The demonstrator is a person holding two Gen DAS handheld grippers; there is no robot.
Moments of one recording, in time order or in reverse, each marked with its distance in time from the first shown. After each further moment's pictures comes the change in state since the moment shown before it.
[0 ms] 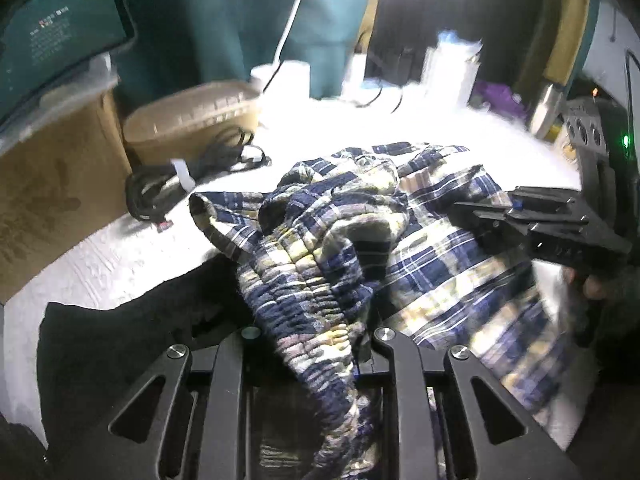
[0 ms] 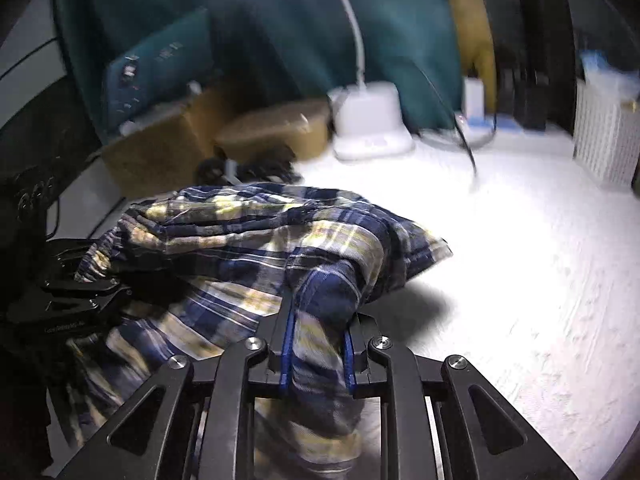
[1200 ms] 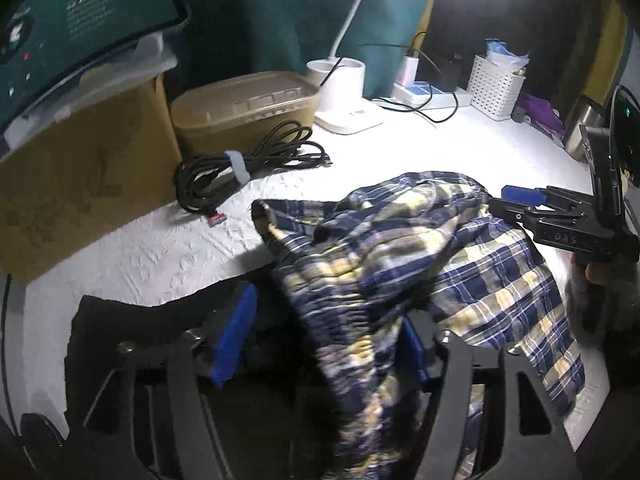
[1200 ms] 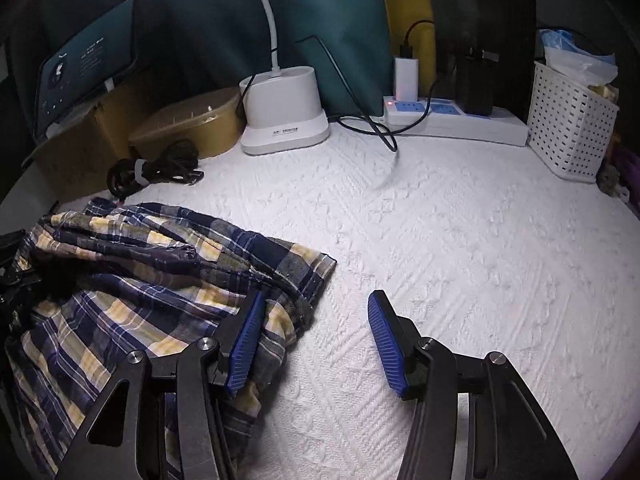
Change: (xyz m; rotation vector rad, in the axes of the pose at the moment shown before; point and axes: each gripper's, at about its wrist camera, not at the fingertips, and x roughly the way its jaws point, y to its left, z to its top) left arm -0.003 0.032 0.006 -0.105 0.025 0.078; right arm 0.013 -0.051 0.021 -0.010 0.013 -0.178
